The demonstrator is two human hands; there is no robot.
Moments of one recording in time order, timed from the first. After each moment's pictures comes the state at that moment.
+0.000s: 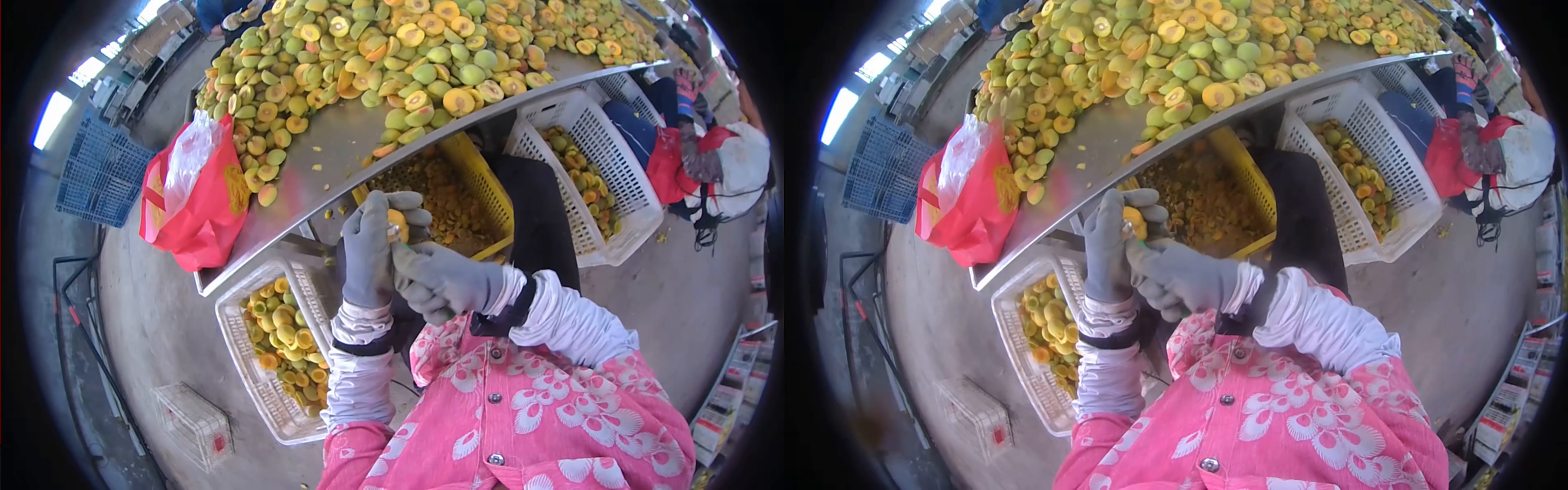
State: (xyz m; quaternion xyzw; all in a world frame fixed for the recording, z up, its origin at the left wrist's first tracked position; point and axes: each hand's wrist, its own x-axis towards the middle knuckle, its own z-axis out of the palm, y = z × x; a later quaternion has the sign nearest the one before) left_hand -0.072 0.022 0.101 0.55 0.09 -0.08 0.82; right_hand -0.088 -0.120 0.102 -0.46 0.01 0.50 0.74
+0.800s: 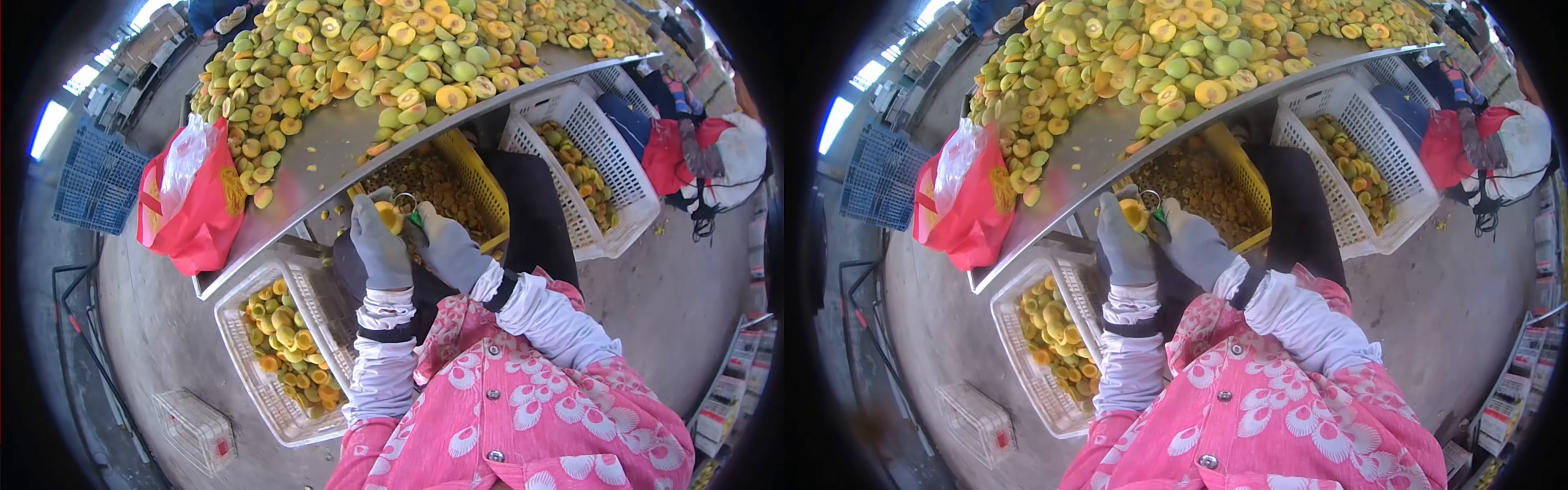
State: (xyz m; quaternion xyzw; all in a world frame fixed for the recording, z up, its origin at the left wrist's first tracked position) left_hand -0.060 0.001 0.038 0.53 0.16 0.10 0.83; right_hand -0.069 -0.112 0.033 -0.90 -0.05 0.06 0.44
